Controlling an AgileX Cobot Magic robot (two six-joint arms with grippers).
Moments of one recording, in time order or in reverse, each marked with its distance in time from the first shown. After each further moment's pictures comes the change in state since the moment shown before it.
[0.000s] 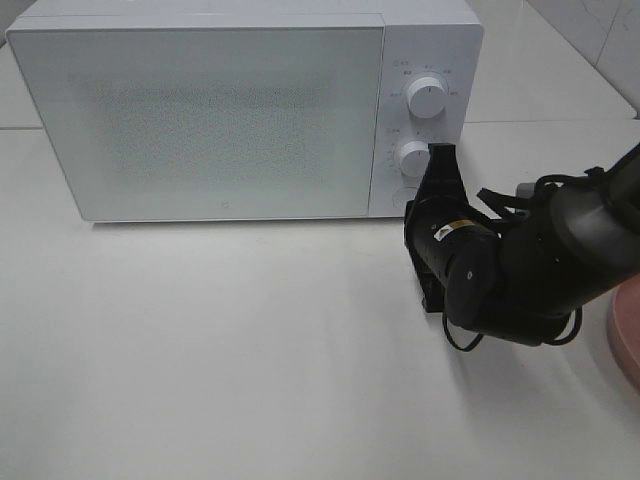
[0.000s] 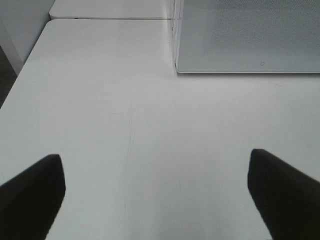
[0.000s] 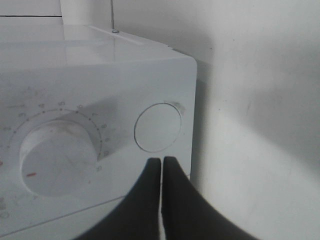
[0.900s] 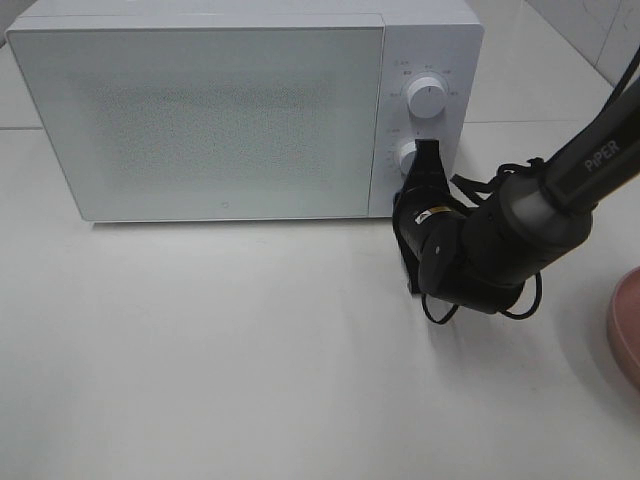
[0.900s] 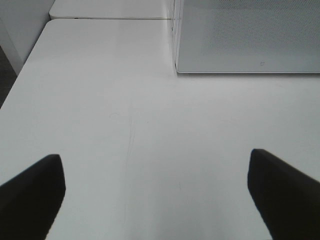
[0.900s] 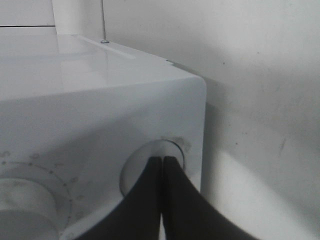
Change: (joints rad) left arm 0.000 0.000 0.000 0.000 0.000 0.000; right arm -0.071 0.144 -0.175 -0.025 0.035 -0.012
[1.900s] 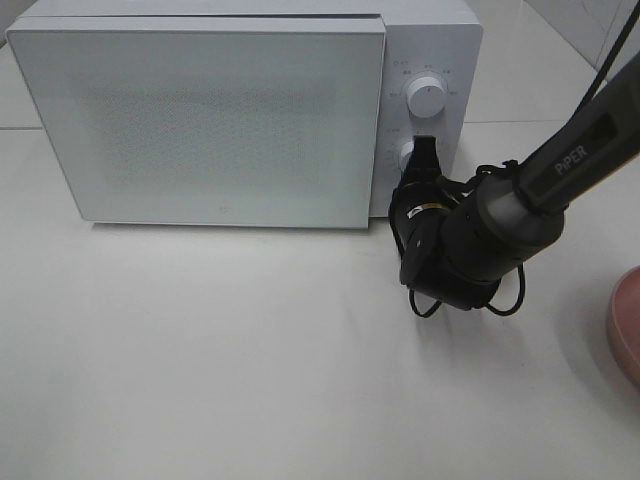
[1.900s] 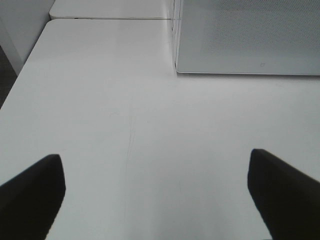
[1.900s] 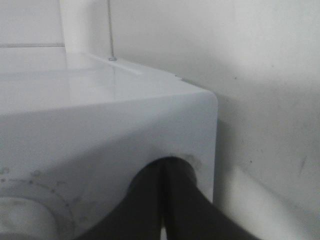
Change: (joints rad) left arm 0.000 0.000 0.000 0.000 0.000 0.000; right arm 0.003 0.050 -0.076 0.102 -0.046 -0.070
